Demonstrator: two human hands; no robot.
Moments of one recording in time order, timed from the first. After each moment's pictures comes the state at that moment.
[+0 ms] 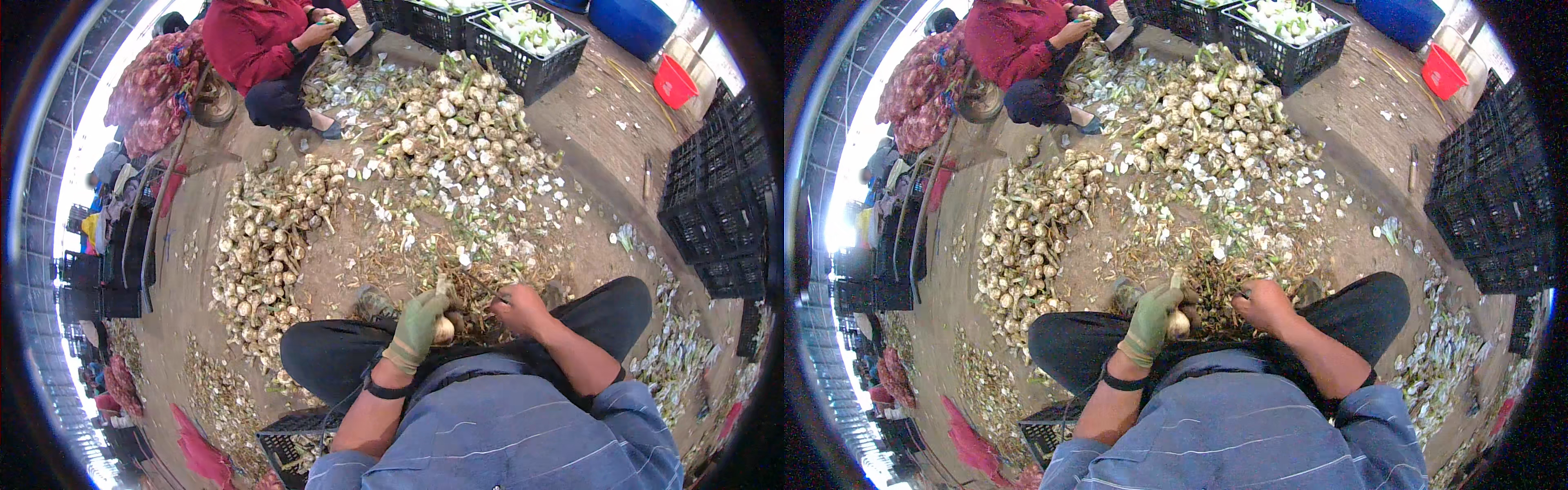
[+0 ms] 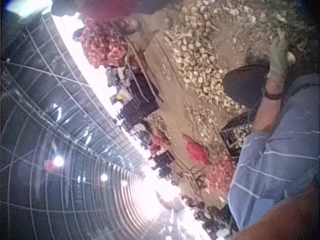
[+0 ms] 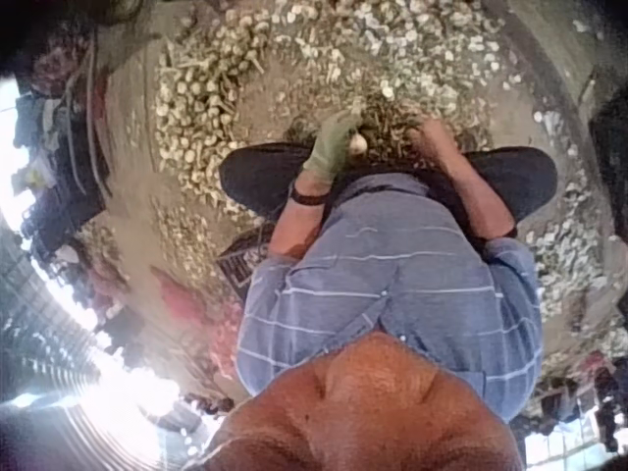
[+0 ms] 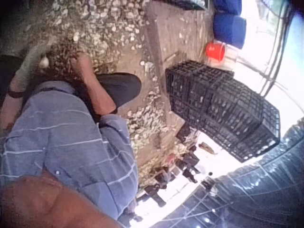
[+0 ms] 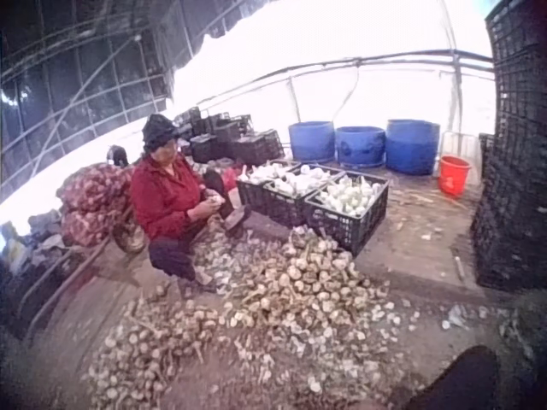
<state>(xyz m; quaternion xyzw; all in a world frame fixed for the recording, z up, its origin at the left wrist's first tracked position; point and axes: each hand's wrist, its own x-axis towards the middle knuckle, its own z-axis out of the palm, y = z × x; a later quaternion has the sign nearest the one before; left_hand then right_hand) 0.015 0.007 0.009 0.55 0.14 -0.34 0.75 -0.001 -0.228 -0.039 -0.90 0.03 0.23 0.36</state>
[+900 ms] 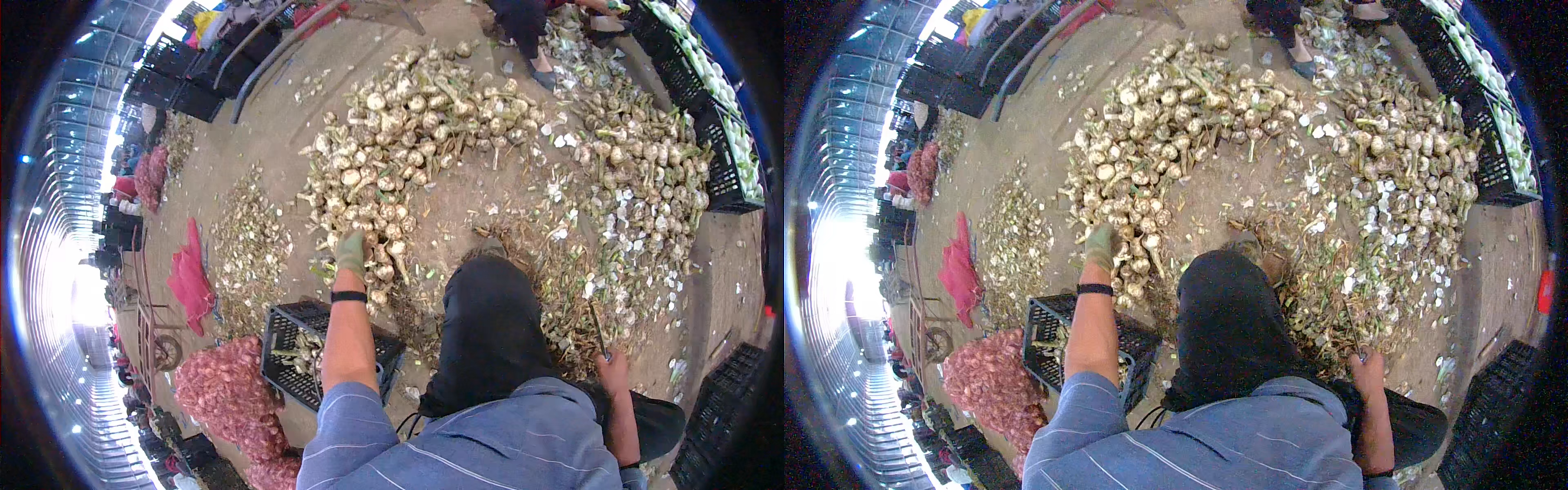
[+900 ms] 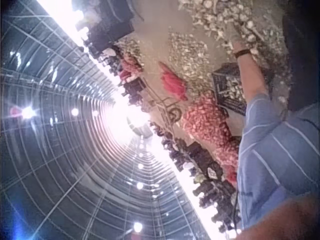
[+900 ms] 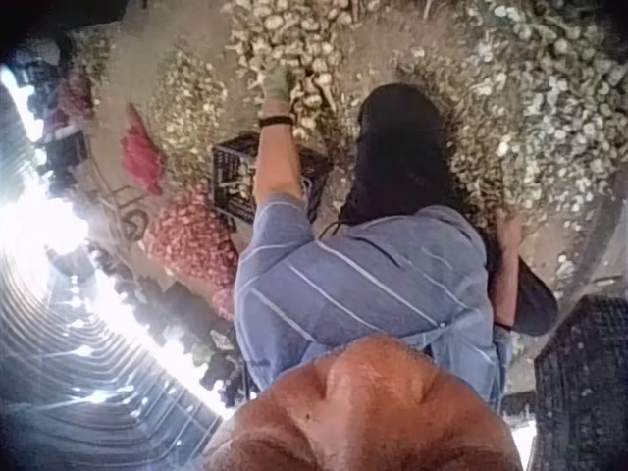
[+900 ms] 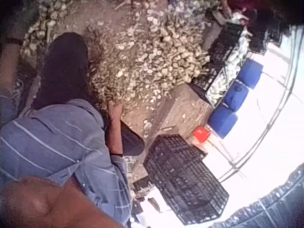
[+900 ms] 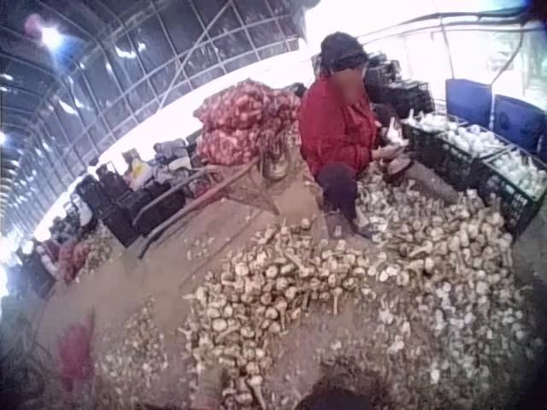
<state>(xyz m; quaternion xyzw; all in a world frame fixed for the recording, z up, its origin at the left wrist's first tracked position) -0.076 0.468 -0.175 0.56 0.60 0.08 0.57 0.000 -0.222 -0.122 -0.90 0.04 0.32 0.30</state>
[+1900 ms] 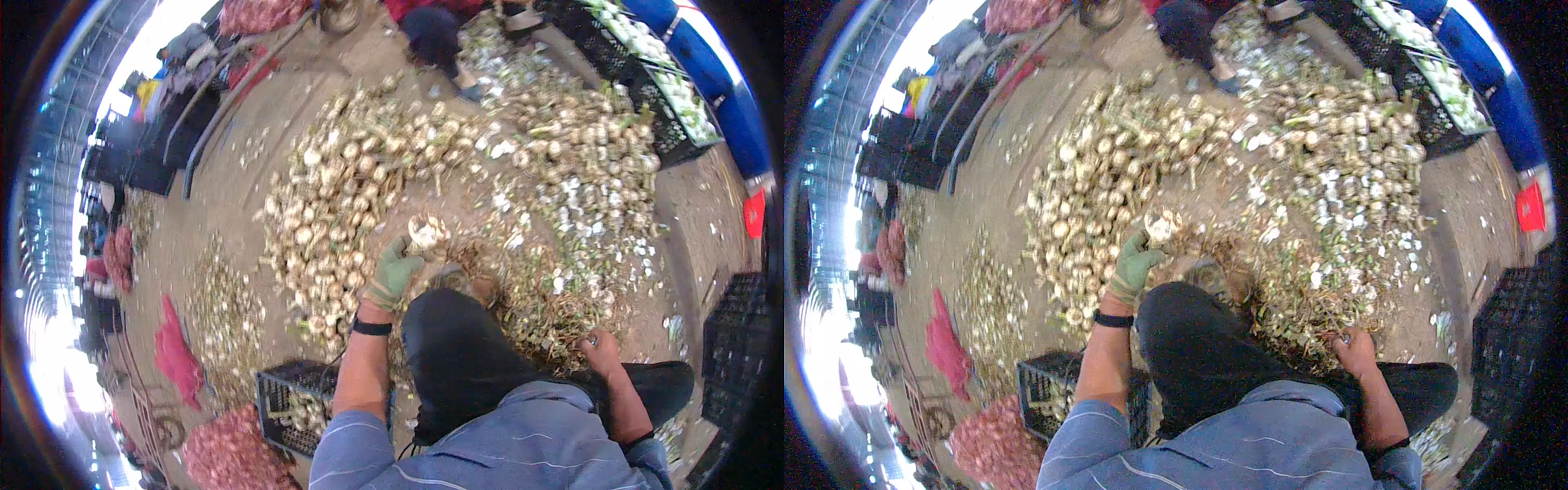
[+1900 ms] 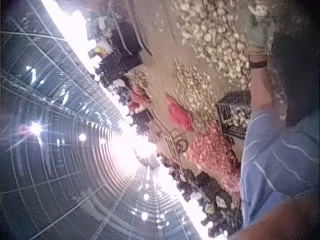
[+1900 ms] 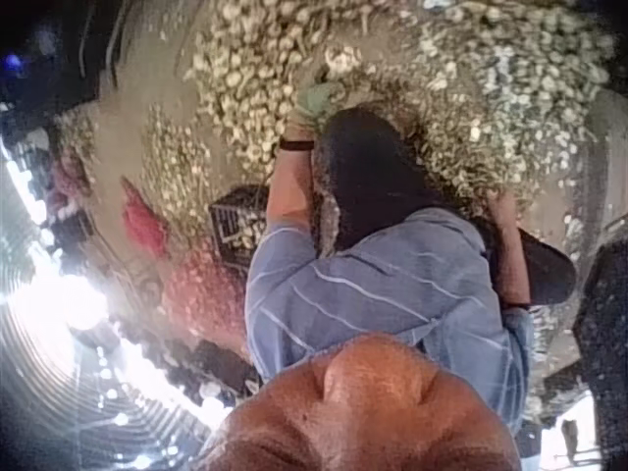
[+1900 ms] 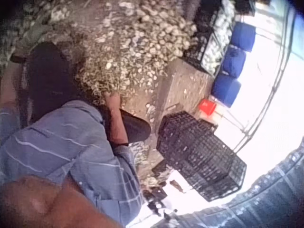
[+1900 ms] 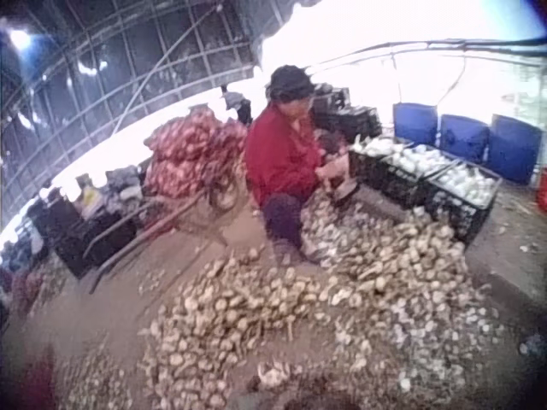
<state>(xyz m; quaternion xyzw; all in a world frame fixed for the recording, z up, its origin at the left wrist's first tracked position) 0.060 0.286 -0.076 0.63 0.17 -0.05 0.75 0.006 -0.200 -0.082 -0.93 0.06 0.27 0.26</state>
